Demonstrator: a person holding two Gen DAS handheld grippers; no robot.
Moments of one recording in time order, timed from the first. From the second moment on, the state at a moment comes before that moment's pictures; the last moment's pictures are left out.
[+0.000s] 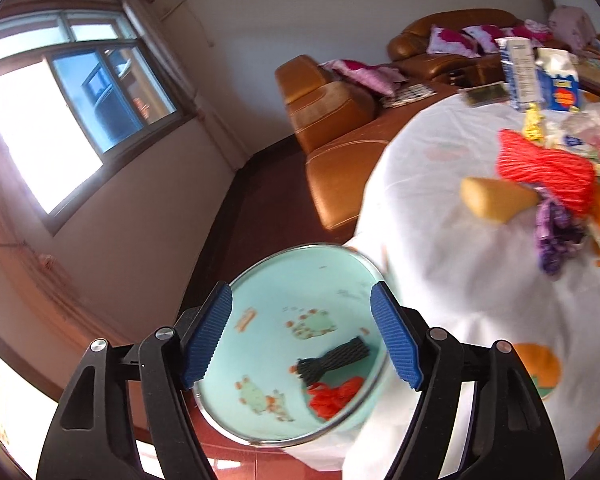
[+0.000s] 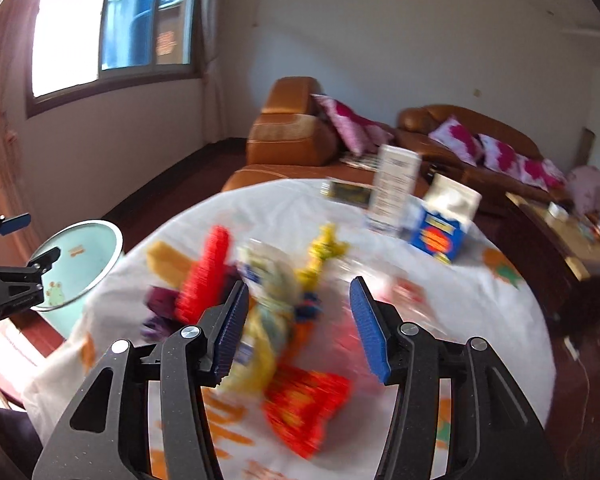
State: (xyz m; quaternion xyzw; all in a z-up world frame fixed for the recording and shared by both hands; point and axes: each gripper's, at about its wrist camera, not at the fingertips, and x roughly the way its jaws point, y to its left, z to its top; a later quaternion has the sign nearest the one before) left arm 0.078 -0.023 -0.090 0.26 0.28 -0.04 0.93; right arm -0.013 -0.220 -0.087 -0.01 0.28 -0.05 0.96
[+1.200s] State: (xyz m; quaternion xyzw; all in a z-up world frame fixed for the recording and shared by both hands) left arm 0.085 -0.156 -0.121 0.23 0.33 -0.19 0.90; right arm -0.077 -0.302 -0.143 0.06 0.28 -0.14 0.95
